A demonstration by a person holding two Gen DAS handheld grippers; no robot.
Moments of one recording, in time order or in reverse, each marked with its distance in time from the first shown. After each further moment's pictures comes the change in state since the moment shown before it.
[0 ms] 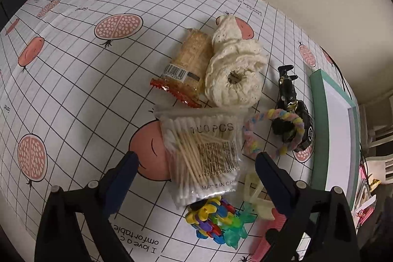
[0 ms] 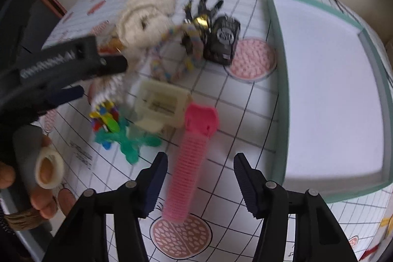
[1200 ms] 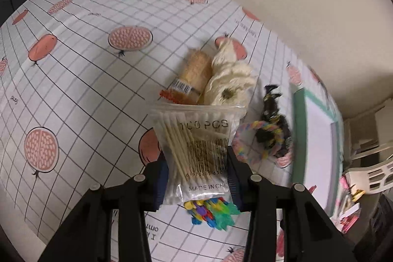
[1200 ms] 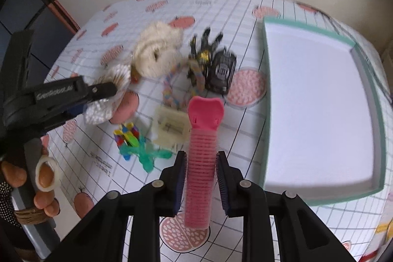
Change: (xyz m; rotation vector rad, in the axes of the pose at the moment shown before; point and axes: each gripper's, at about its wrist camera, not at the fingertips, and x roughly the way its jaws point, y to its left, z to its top) left arm -0.066 0.014 -0.009 -0.072 -0.074 -0.087; right arm -0.070 -0.015 -0.002 -0.037 -0.133 0.040
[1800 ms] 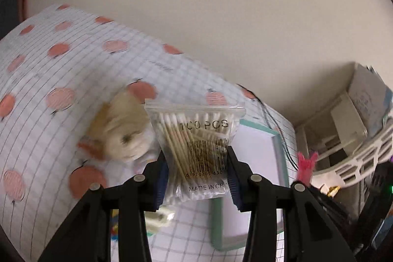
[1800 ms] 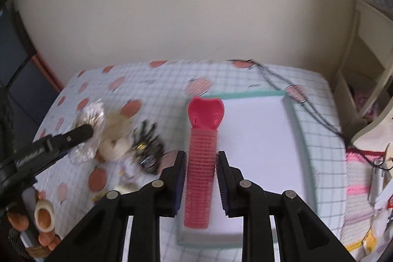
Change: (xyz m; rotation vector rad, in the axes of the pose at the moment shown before) left arm -0.010 -0.126 0.011 0.176 -0.162 -0.201; right arm -0.103 -0.102 0.057 0.139 -0.262 -0.118
